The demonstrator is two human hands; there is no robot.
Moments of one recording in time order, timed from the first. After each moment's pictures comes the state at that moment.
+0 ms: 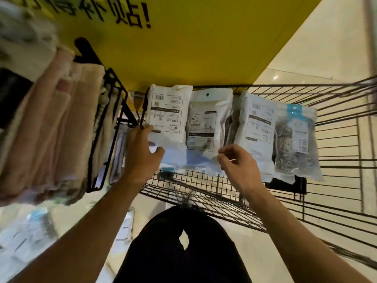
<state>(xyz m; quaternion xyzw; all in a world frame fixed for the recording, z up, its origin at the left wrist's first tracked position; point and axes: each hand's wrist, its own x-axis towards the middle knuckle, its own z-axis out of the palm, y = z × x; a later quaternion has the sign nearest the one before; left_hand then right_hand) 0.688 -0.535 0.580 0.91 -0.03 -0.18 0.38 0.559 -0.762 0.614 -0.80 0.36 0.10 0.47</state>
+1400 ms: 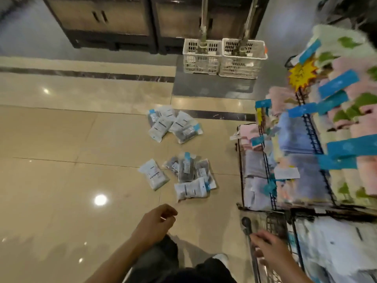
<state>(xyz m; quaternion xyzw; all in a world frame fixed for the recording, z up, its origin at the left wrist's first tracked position) 0.199 -0.310 0.646 0.65 0.54 -0.11 0.52 0.475 -0.520 0.623 -0.84 -0.03 0.50 0.22</state>
